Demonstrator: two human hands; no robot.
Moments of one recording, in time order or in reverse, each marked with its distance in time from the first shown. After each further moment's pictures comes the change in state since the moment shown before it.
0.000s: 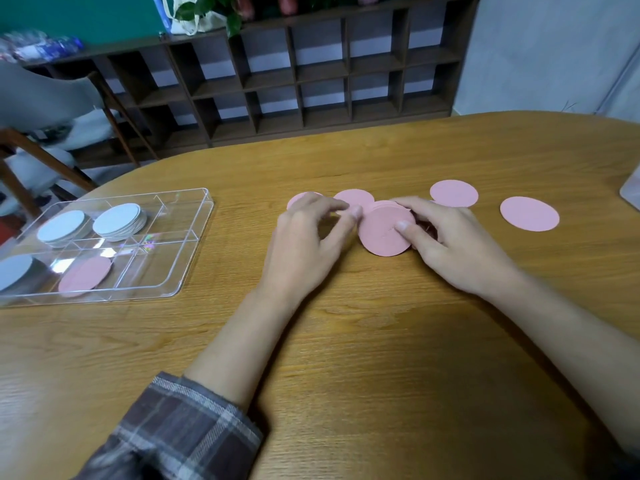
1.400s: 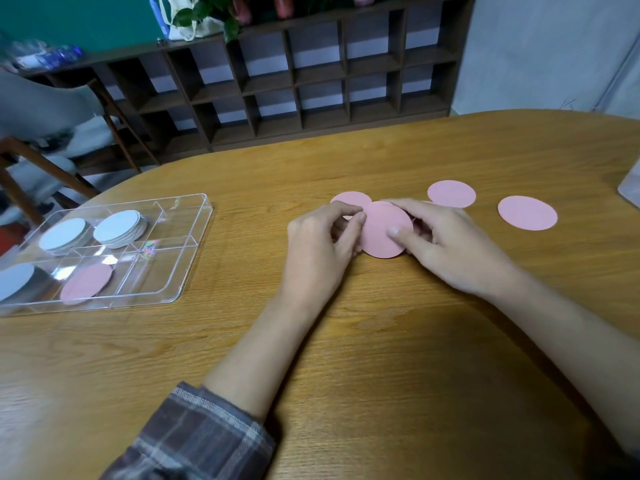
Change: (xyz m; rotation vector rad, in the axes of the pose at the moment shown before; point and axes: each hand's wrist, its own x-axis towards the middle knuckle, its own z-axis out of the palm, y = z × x) left_hand -0.004 0.021 0.014 -0.179 0.058 0.032; right_hand 0.000 -0.006 -0.003 -0.014 -0.011 0.023
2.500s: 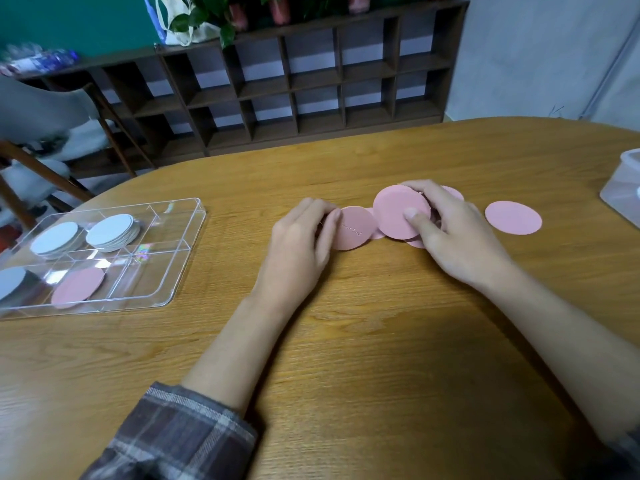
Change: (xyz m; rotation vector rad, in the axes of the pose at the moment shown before) left_hand 0.006 -0.013 -0.015 0.294 -0.003 0.225; right_hand 0.001 0.006 -0.015 0.057 0.157 0.125
